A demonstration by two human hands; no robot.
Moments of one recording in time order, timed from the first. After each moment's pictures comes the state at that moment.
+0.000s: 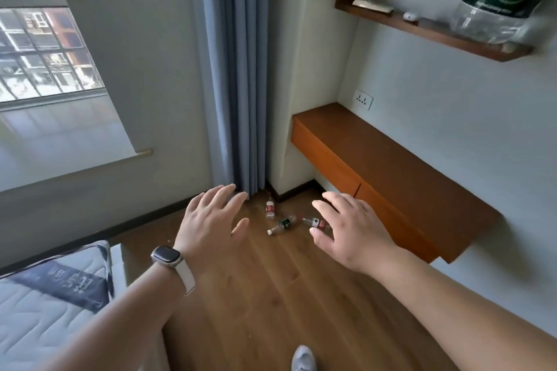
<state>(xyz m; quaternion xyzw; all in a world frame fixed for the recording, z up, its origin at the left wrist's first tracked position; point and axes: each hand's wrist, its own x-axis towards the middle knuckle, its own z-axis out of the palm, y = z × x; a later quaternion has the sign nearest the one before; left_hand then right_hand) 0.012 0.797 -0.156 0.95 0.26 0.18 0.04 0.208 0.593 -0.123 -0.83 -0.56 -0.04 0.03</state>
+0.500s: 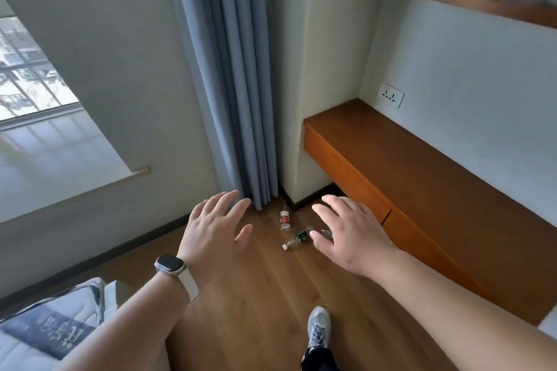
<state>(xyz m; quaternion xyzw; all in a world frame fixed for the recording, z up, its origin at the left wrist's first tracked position) 0.154 0.914 -0.187 0.95 0.27 0.12 0.01 0.355 0.725 -0.172 -0.82 -0.57 0.03 0.05</state>
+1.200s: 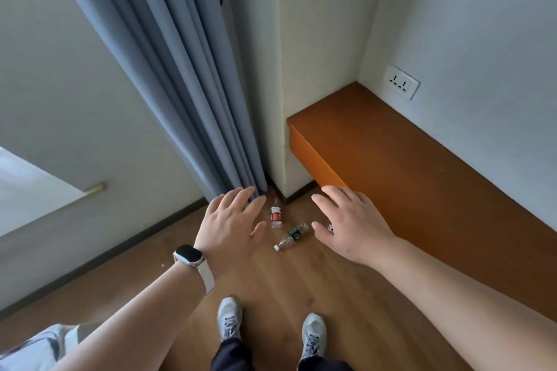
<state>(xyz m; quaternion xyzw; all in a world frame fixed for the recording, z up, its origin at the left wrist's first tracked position) 0.384 1.020 -0.224 0.97 0.22 0.03 0.06 0.569 0.845 -0.223 -0.82 -0.56 0.08 0.04</state>
